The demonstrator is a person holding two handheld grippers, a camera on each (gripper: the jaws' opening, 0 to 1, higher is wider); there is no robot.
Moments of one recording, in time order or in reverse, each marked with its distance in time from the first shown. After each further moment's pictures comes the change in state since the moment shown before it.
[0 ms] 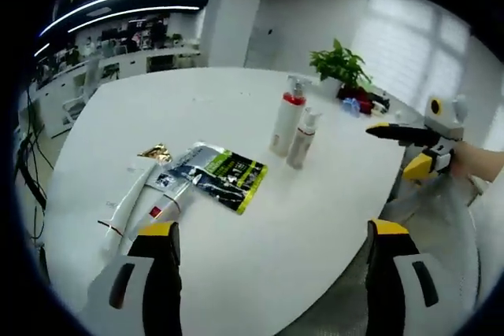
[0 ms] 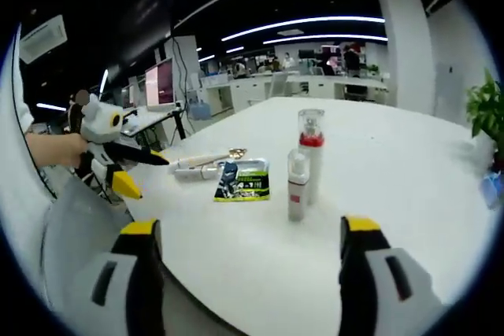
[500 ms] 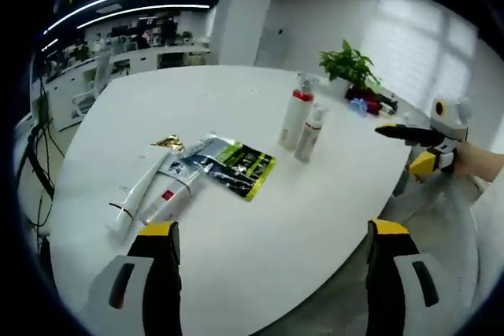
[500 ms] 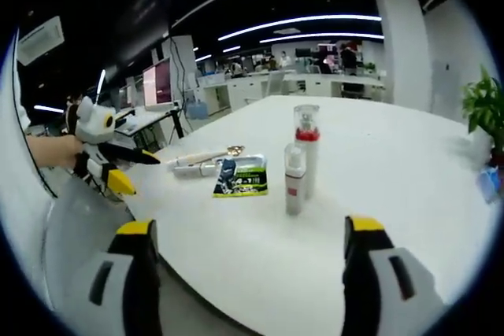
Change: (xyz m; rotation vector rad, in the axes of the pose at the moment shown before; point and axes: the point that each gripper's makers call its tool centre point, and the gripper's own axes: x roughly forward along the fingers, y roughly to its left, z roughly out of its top) left arm -0.012 0.005 -0.006 -0.012 0.000 0.038; right arm -0.006 -0.001 -0.006 0.012 0.006 -0.013
